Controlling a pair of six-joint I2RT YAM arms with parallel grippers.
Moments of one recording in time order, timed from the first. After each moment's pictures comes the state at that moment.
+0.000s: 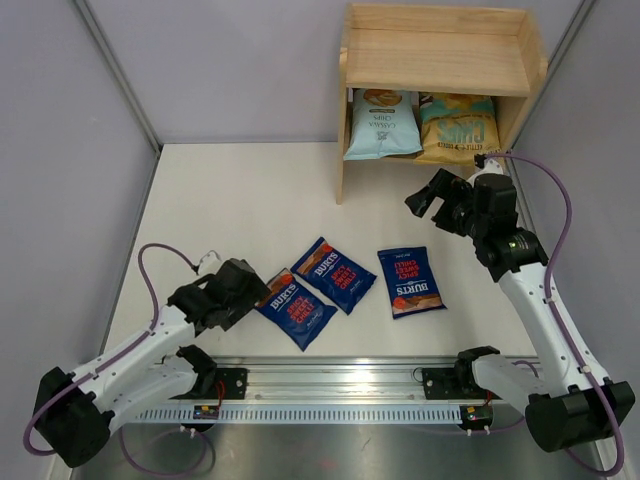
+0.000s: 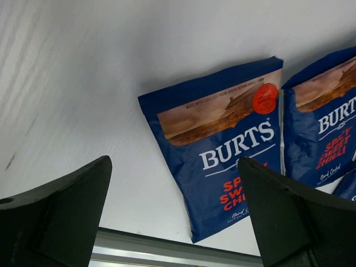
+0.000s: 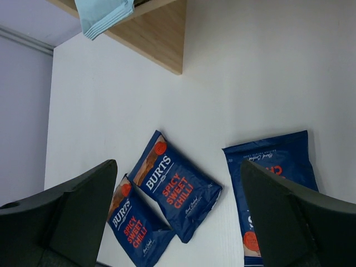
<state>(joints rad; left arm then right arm) -0.63 0.85 0.55 -0.76 -0.31 -1.24 0.21 1.03 1.08 -0.49 -0.10 0.61</state>
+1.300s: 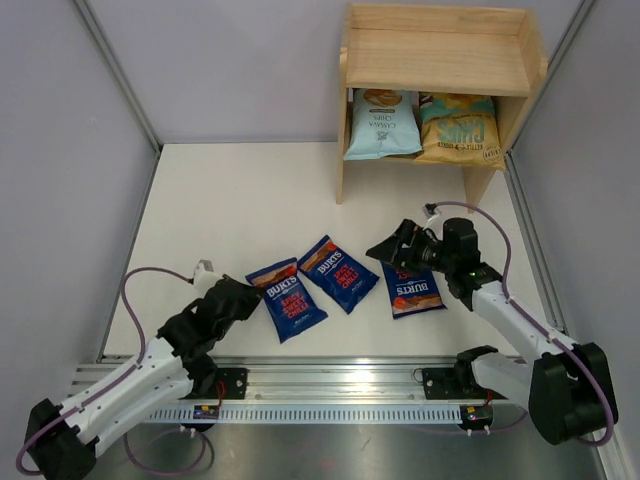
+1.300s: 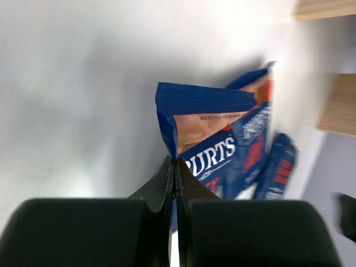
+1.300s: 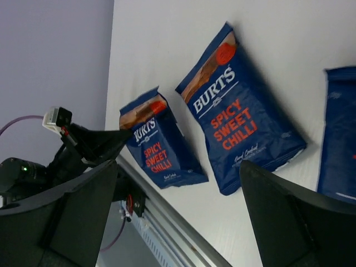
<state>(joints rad) -0.71 0.63 0.30 -0.41 -0.39 -1.41 0.24 1.04 0.59 0.00 -0.58 0.78</state>
